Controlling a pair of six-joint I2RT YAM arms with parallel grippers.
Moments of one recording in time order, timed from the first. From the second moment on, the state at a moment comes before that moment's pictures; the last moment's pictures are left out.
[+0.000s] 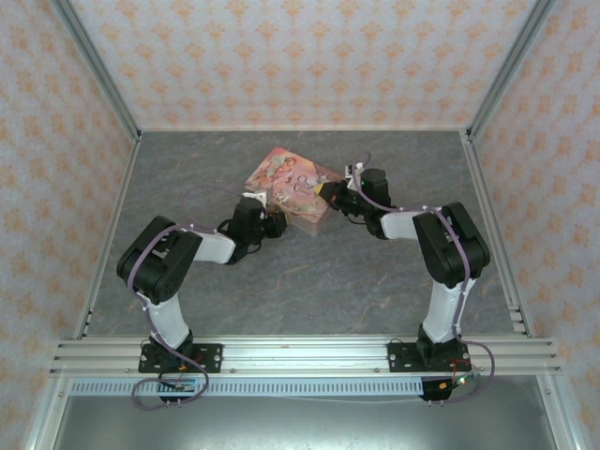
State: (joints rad) left arm -0.43 1.80 0.72 0.48 0.11 -0.60; right arm 0.36 1.89 0.93 0.61 -0.61 1.02
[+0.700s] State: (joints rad) left arm -0.51 1.72 0.82 0.32 0.16 -1.12; right arm 0.34 1.53 0.56 0.72 -0.65 0.77
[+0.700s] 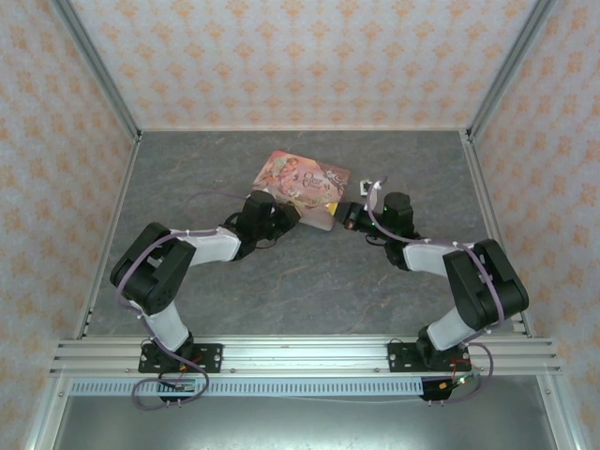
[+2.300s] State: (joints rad) left arm -0.56 1.69 0.86 0.31 0.21 -1.64; right arm 0.43 1.75 0.46 1.08 -0.56 0.76
